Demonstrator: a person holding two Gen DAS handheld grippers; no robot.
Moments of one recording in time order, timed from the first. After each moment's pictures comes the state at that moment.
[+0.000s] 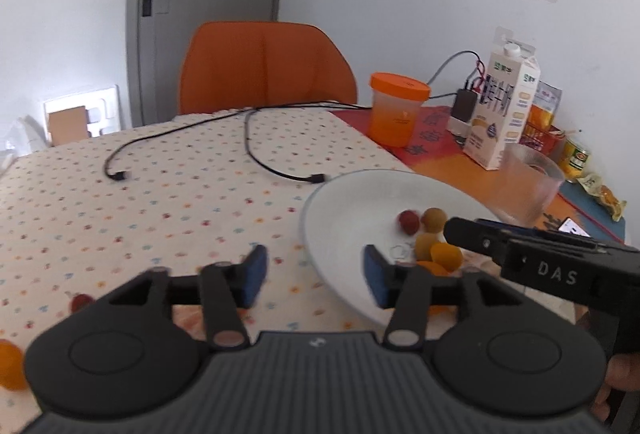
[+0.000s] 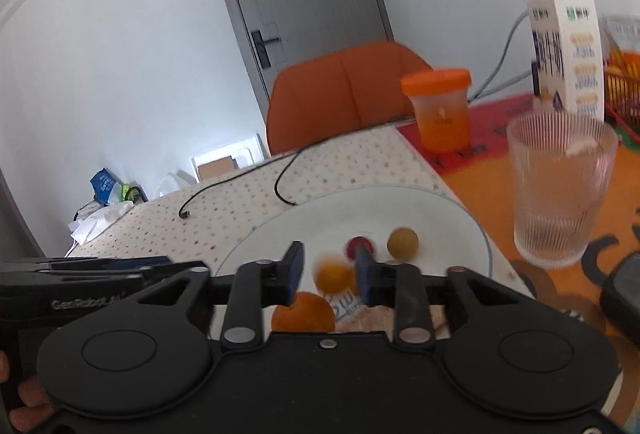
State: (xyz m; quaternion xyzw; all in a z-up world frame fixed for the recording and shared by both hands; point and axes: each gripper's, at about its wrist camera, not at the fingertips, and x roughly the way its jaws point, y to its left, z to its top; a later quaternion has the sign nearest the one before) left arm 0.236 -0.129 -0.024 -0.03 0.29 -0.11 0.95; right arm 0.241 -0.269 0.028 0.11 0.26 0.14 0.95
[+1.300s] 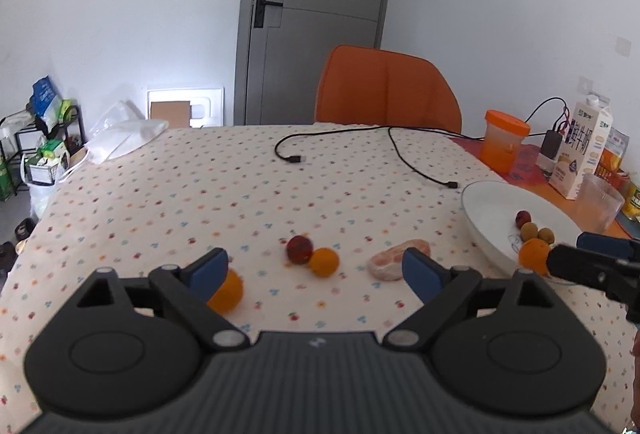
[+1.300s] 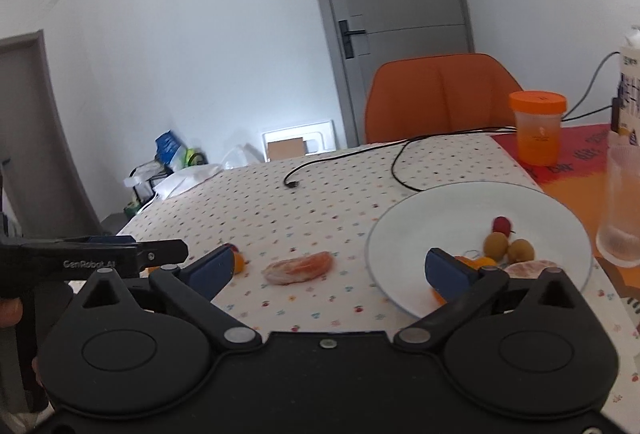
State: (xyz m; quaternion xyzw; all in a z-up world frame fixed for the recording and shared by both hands) left arm 0.149 -0.008 -0.018 -0.06 0.26 0.02 0.96; right arm 0.183 -0.189 0.056 0.05 0.25 0.24 0.94
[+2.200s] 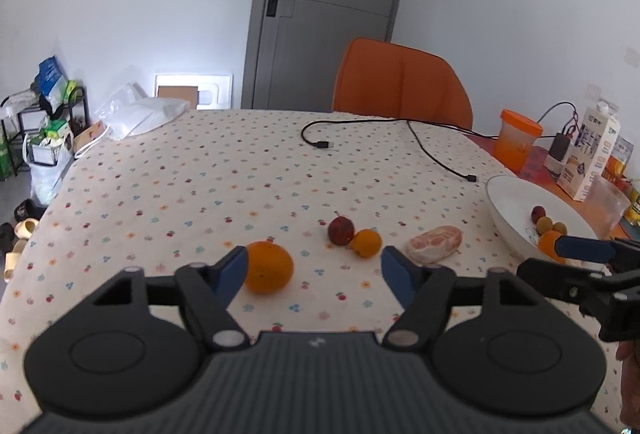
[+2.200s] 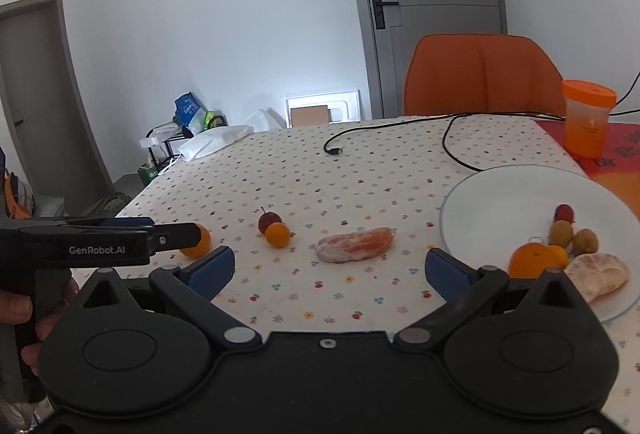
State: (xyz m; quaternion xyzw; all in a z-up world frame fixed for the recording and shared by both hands) left arm 0.140 0.031 -0.031 -0.09 0.27 0.02 0.96; right arm 0.186 -0.135 0.048 0.02 0.28 0.27 0.92
